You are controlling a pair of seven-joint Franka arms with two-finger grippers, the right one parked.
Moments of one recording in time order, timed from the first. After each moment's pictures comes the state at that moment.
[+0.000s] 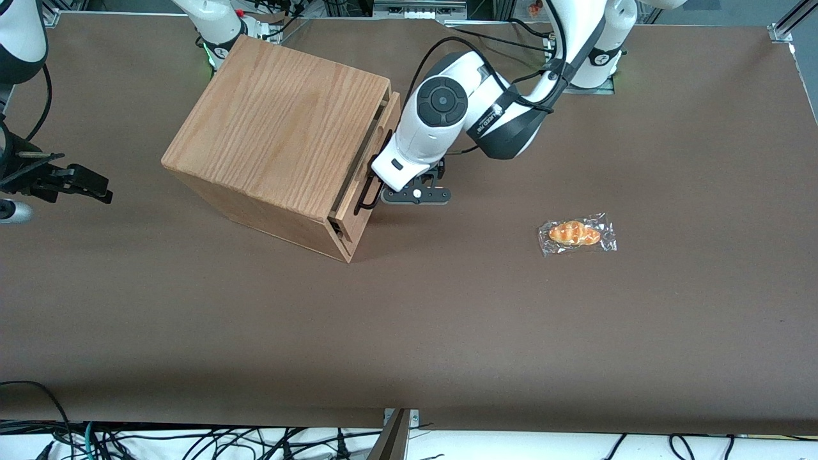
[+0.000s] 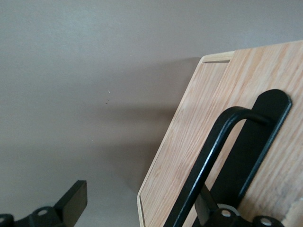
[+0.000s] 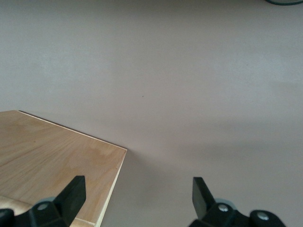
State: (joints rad) arm -0.56 0.57 -0.23 -1.38 -0.14 1.98 -0.79
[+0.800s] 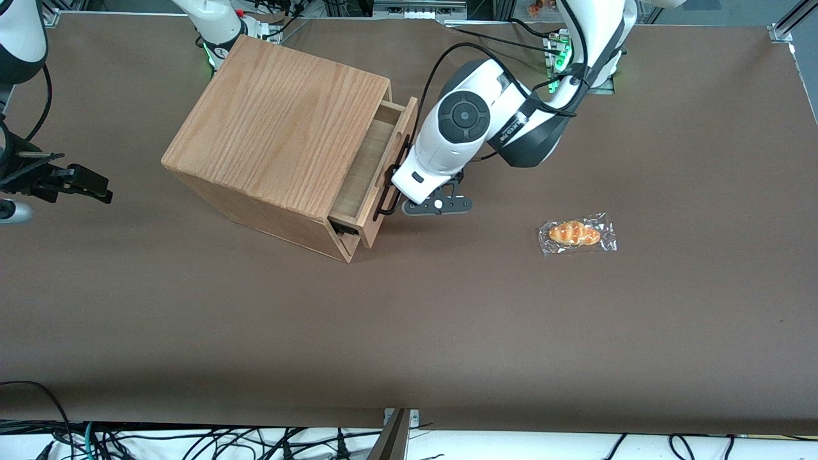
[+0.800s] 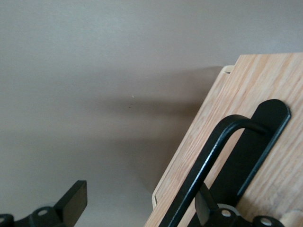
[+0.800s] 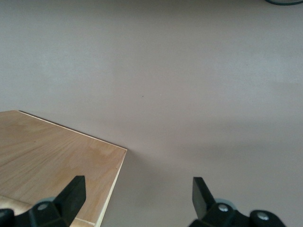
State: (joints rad) arm -0.51 0.56 -0.23 -1.38 -0.14 1.90 -0.79
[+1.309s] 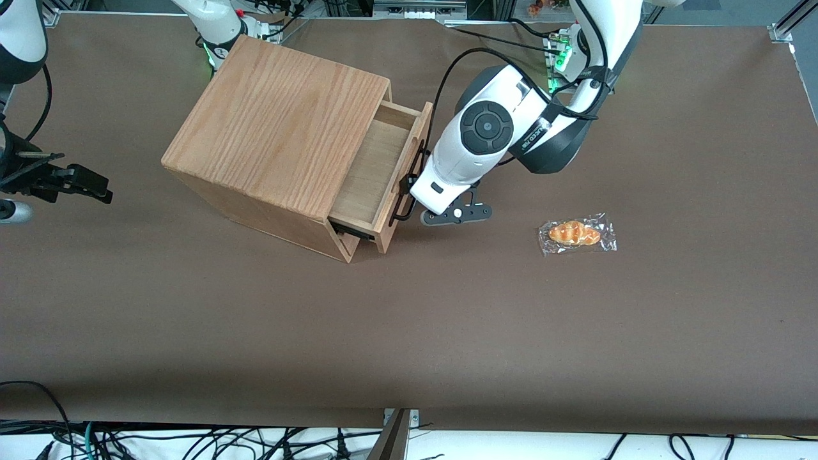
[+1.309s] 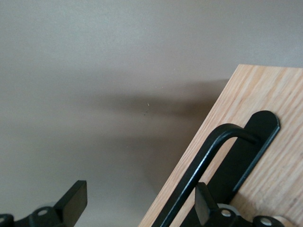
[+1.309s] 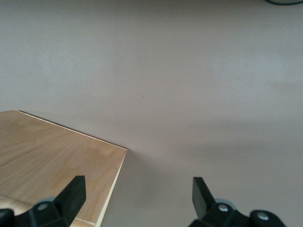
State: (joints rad) arm -0.47 0.54 -0.23 -1.38 -0.14 1.88 -0.79
